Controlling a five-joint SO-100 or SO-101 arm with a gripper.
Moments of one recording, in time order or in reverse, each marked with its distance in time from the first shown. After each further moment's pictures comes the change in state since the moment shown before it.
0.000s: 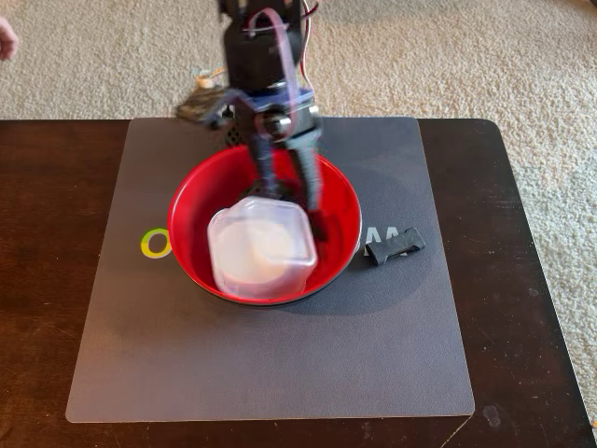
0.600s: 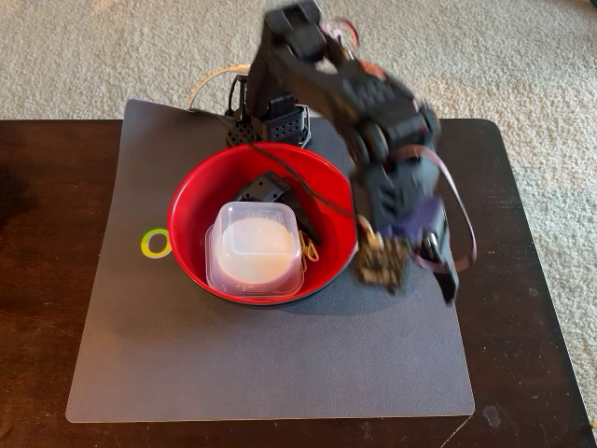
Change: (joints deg) arm -16.0 -61.8 -44.6 -5.7 0.2
